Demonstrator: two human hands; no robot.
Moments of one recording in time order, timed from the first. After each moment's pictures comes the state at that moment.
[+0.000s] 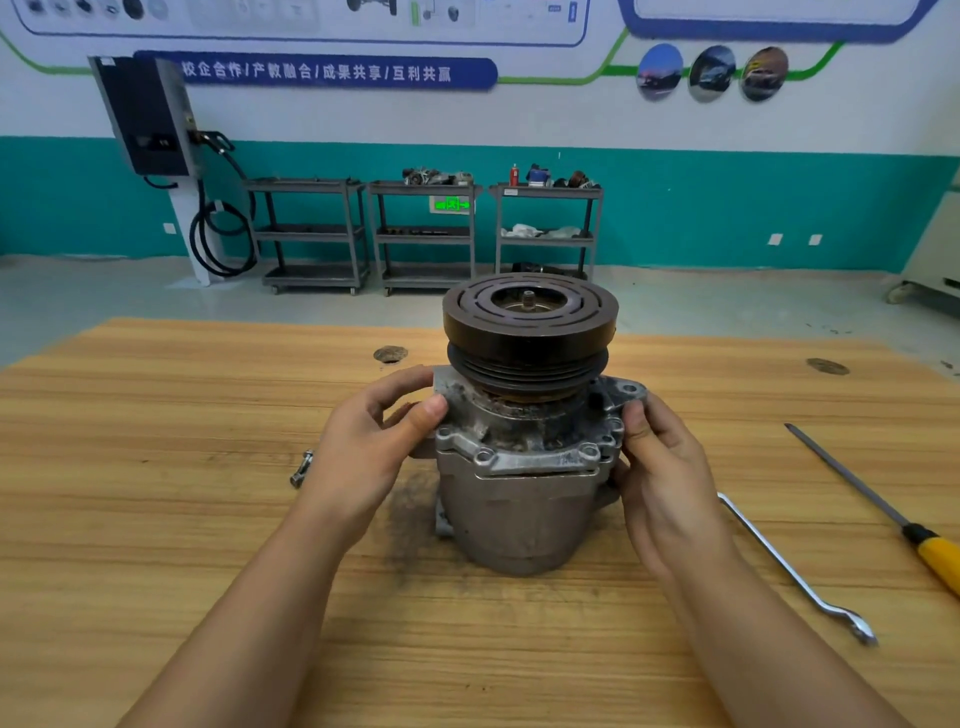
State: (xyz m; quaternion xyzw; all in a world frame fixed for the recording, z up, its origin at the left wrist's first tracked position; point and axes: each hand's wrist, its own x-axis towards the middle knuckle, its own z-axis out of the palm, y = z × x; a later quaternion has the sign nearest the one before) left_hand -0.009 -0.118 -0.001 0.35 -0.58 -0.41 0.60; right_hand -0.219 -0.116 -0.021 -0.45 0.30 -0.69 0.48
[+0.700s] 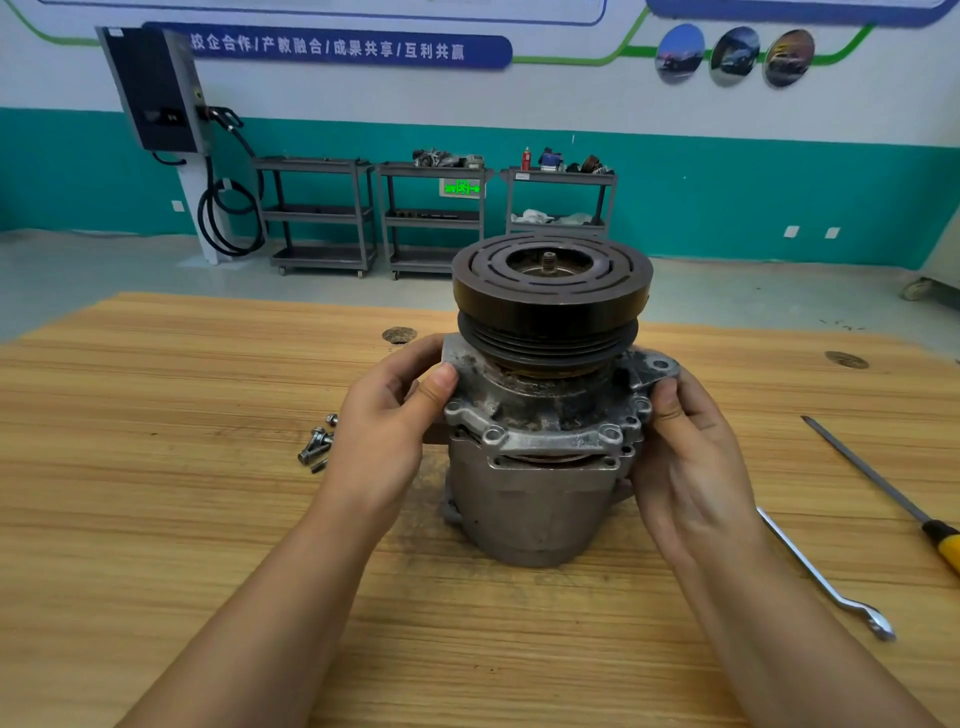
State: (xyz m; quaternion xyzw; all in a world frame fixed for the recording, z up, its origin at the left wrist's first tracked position) left_hand -0.021 -0.105 0.007 0.31 -0.59 -0.39 0.64; right_hand -0.215 -0.109 -0.011 -0.43 0.28 -0.70 0.50
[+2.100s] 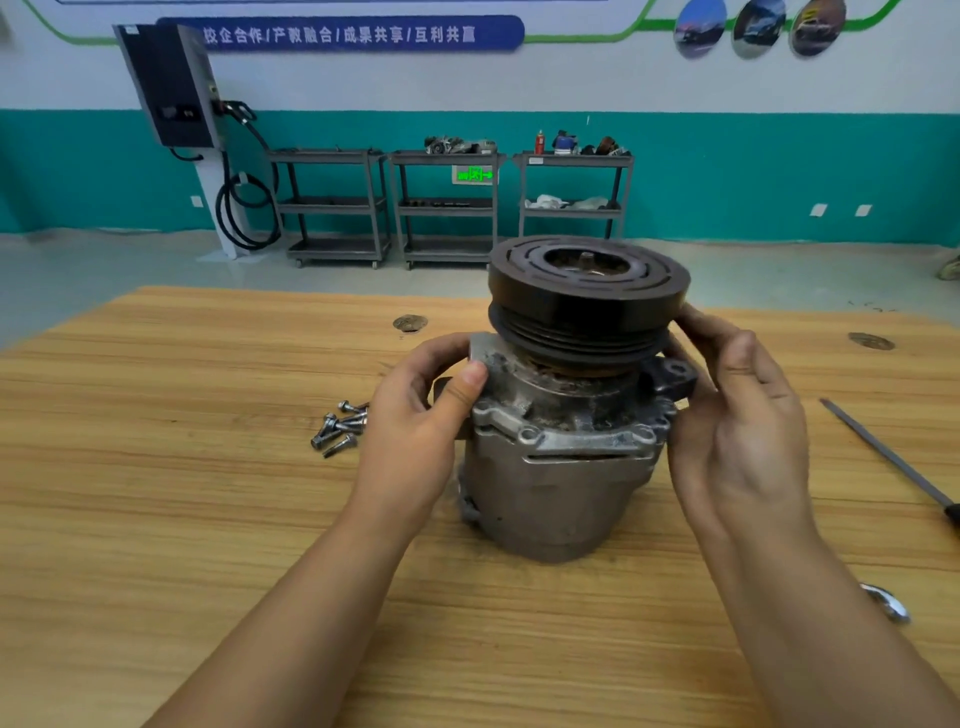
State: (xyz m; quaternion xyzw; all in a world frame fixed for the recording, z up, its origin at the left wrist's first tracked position) left_hand -0.038 -0.098 -0.003 0.36 -0.55 -0.37 0.66; right_hand -0.225 -0.109 0.002 -0.38 0.24 -0.77 0.46
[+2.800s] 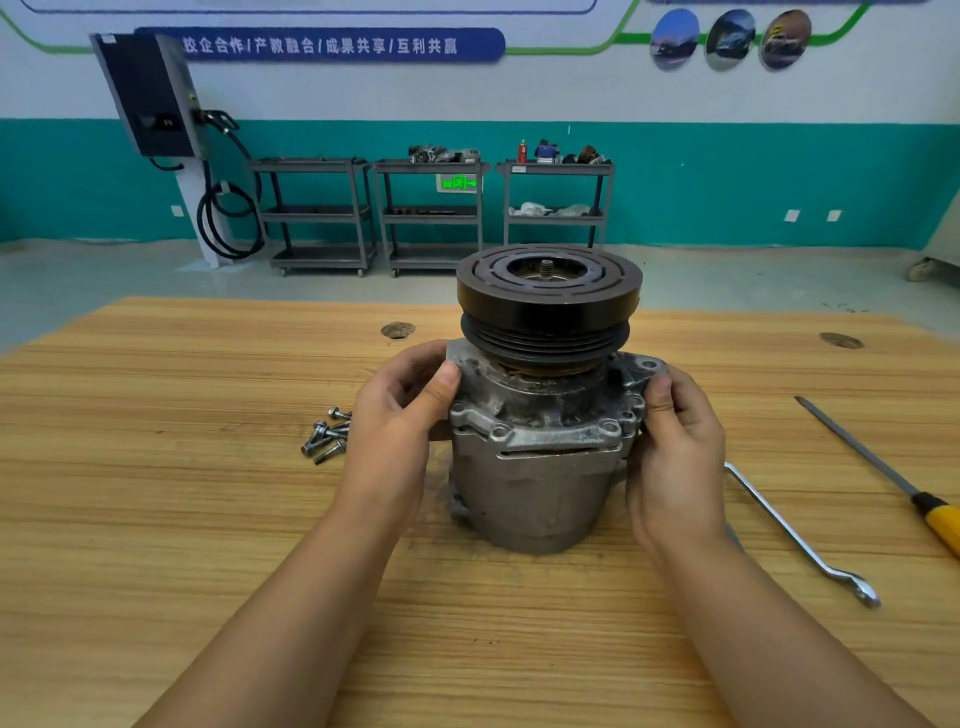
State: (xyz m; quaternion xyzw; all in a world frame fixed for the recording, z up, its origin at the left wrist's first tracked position) left_hand -0.031 -0.103 -0.004 0.35 -0.50 -0.43 0.66; right_hand -0.210 -0.112 -0.028 -0.41 0.32 -0.76 0.38
